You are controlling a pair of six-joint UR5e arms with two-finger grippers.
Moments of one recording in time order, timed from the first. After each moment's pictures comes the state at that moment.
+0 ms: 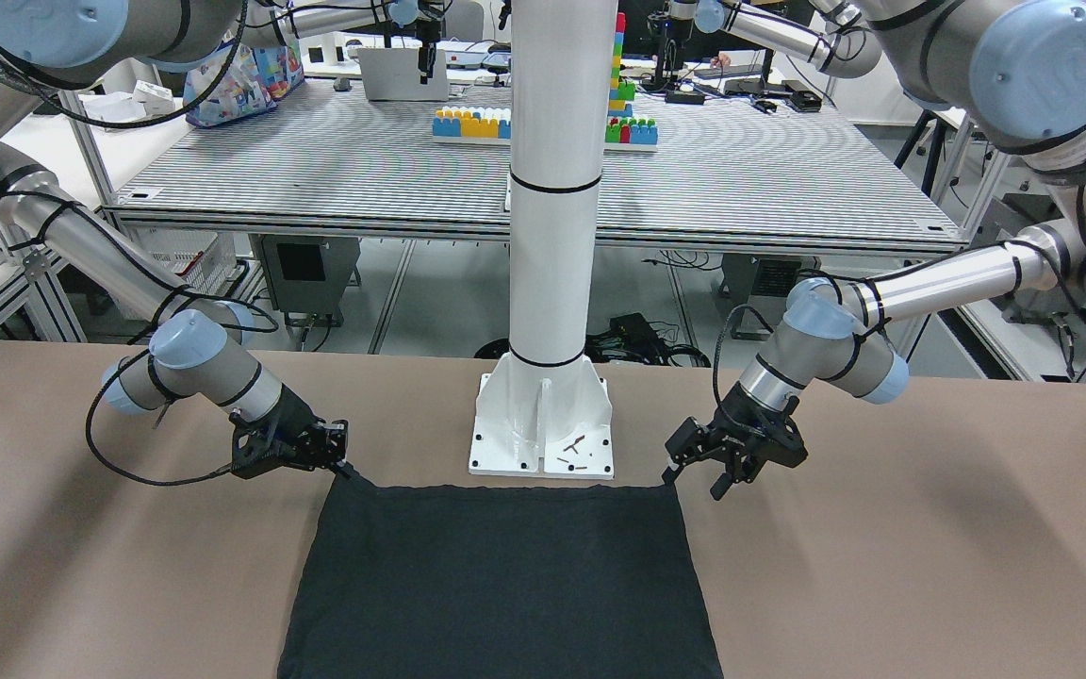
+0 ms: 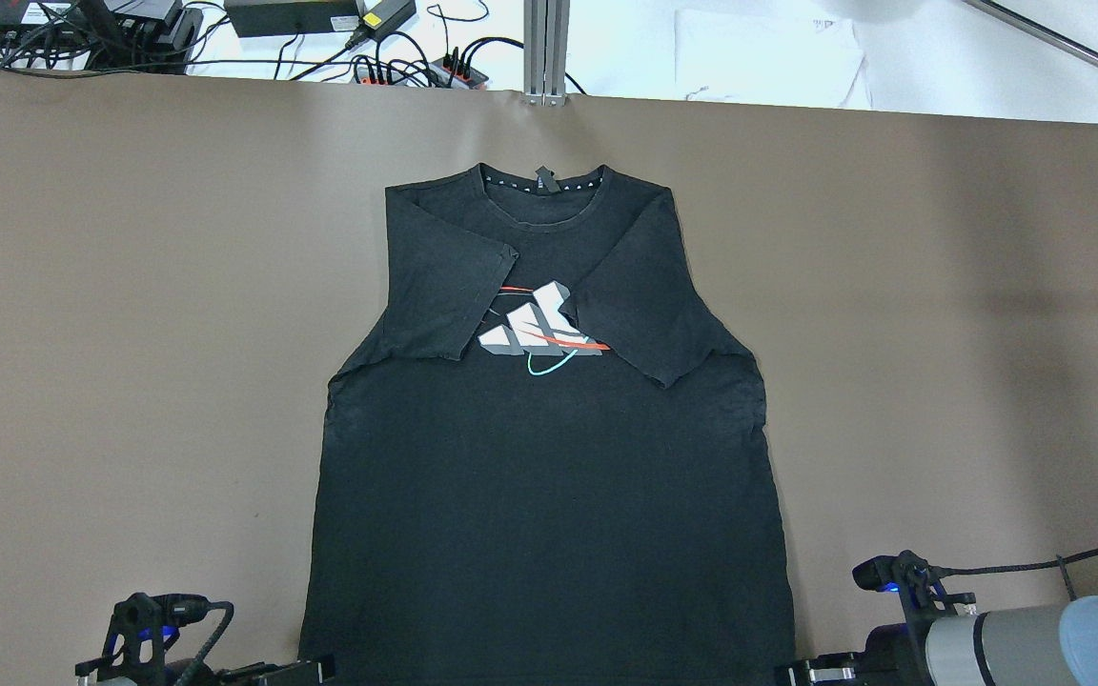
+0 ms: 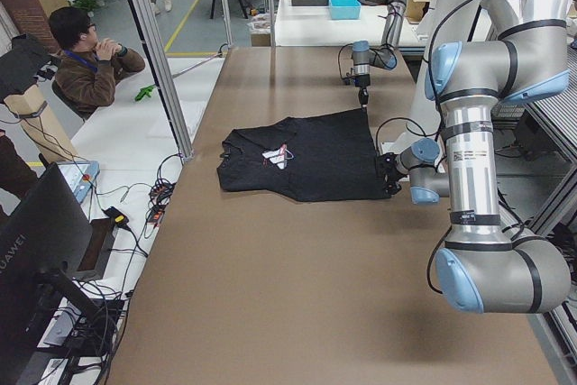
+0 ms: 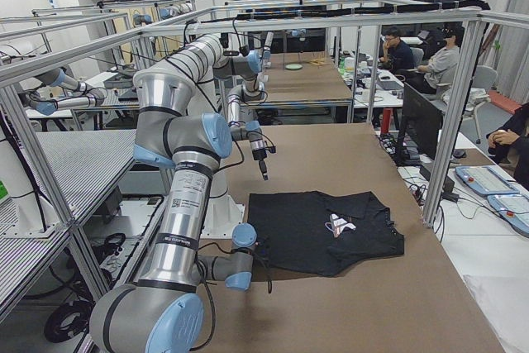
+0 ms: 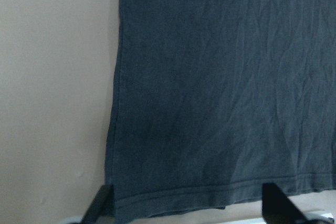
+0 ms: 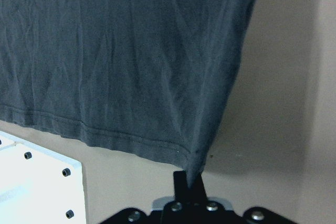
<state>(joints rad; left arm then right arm) 0.01 -1.46 -2.14 -2.38 -1.29 -1.69 0.30 -1.79 1.98 -0.48 1.91 1.46</state>
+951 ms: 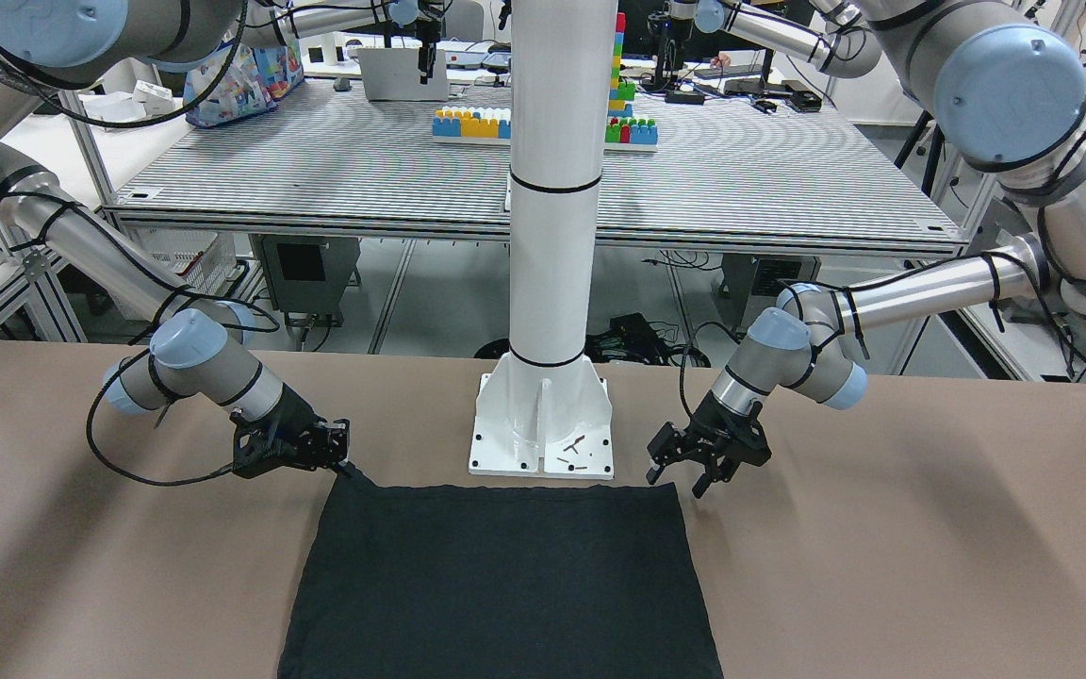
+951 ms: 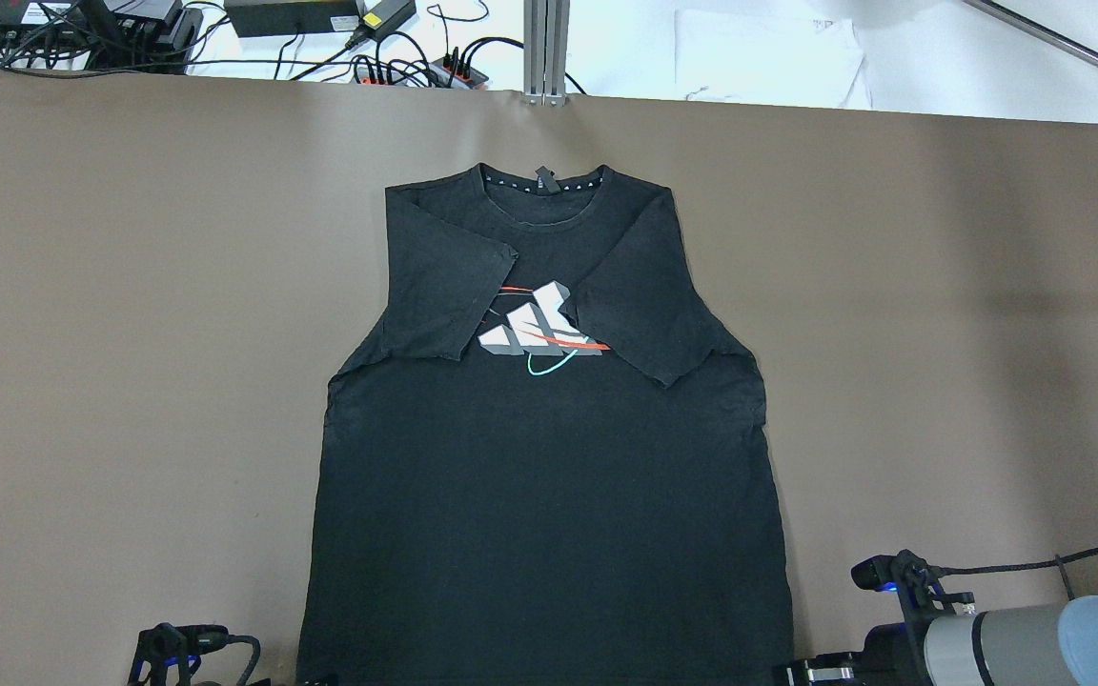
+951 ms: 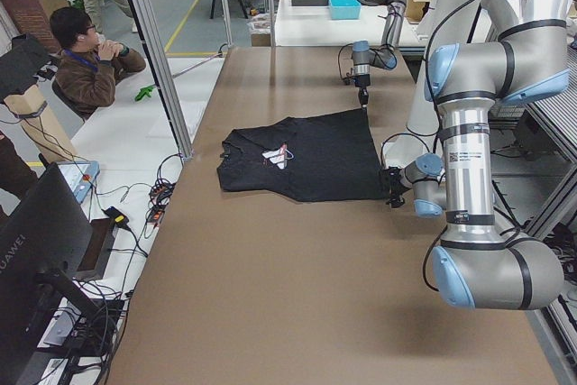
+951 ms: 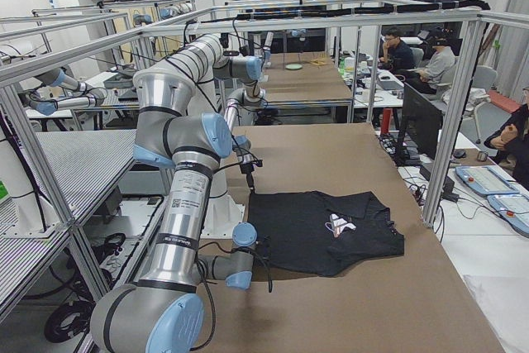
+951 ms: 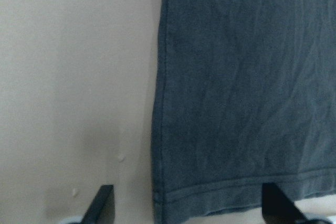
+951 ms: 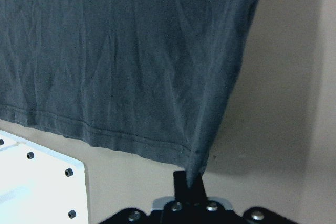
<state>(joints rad) 0.06 -1.50 -1.99 -2.44 -1.22 -1.69 0.30 -1.79 1.98 -0.48 1.91 1.46</state>
